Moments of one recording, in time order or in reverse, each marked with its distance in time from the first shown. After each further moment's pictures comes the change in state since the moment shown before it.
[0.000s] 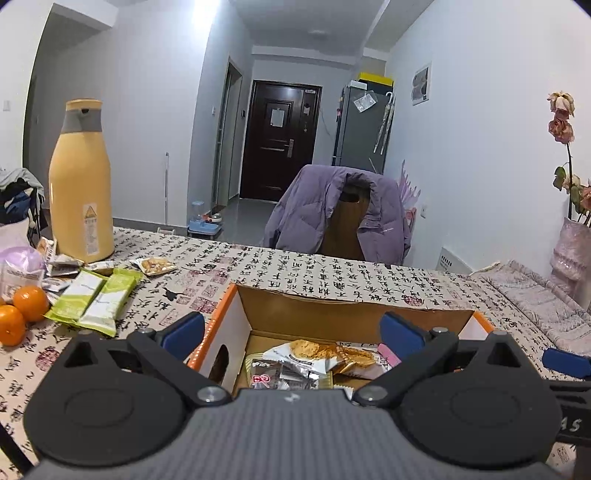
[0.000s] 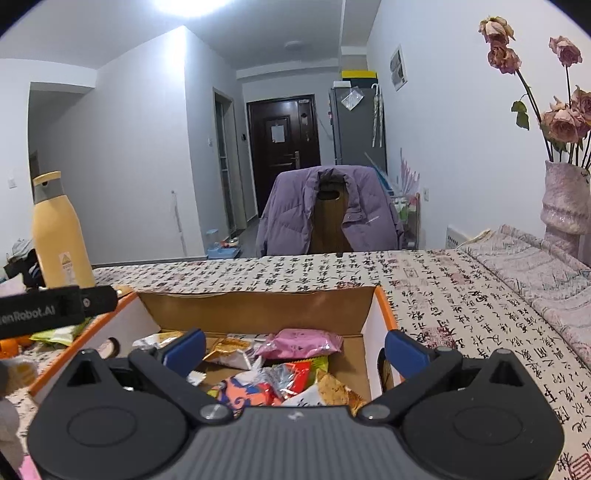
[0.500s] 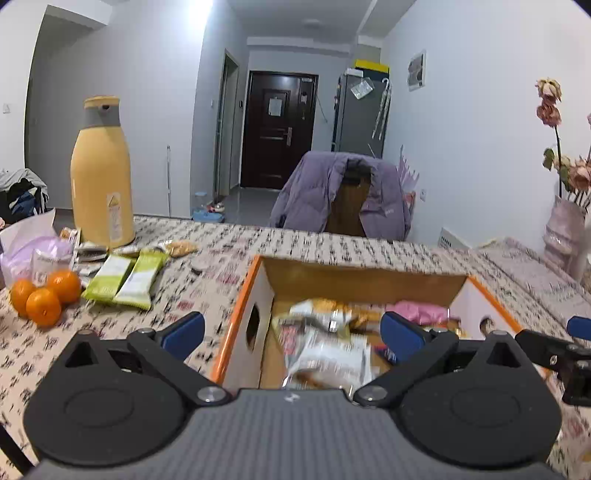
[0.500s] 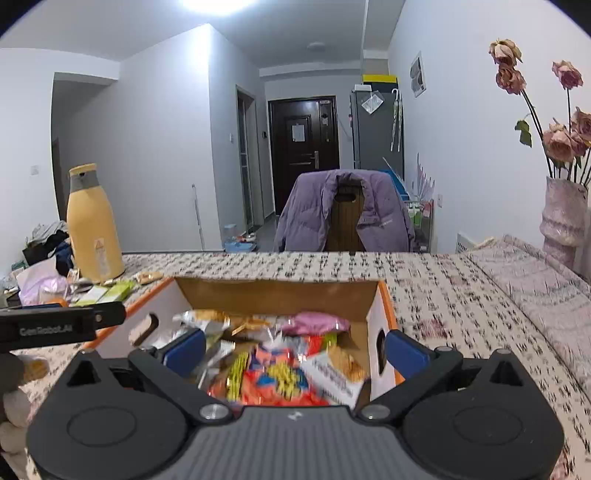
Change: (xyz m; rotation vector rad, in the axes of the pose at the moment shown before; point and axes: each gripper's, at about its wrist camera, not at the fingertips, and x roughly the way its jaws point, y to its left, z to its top) left arm -0.053 0.023 -0.023 0.032 0.053 0.002; right arm -0.068 0.009 -0.014 -0.057 0.008 0.041
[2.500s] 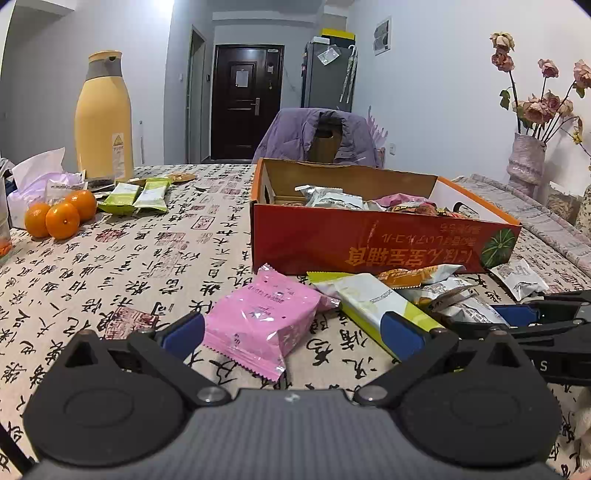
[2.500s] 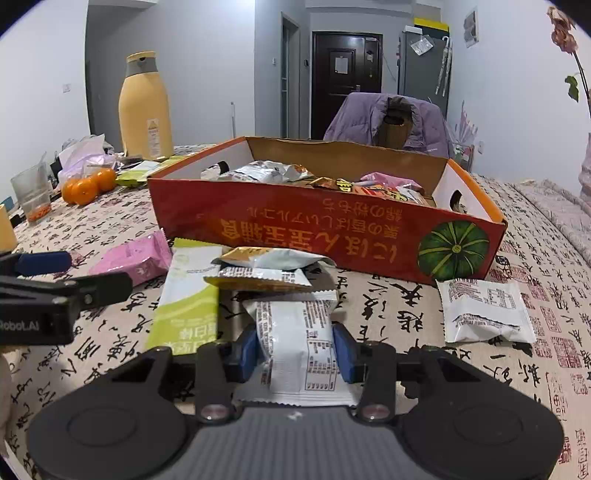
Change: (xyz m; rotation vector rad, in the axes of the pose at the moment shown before) left arm -0.059 0.044 -0.108 0.073 0.092 -0.092; right arm -0.020 0.069 -0.107 -0.115 0.243 0.077
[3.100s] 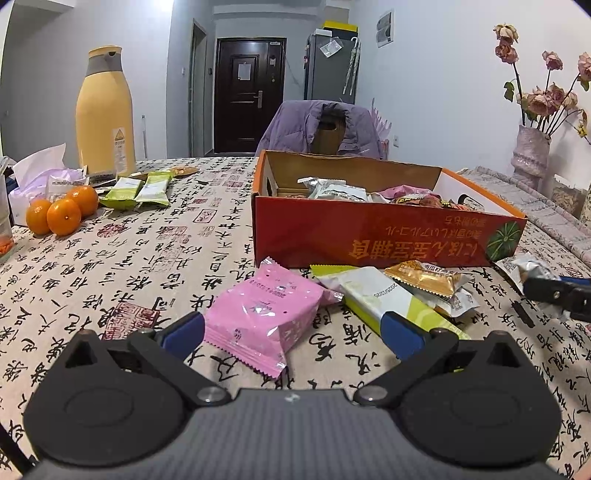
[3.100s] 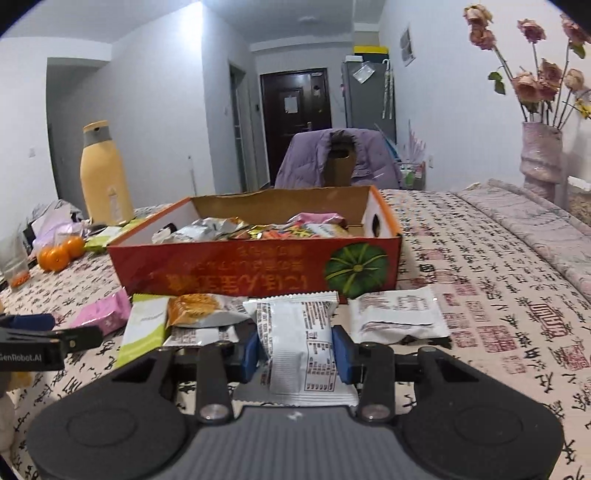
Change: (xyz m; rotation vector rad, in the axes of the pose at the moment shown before) left arm 0.004 -0.001 0.000 0.008 0.024 0.016; right arm -0.047 -0.050 -0.012 0.158 -0.160 -0.085
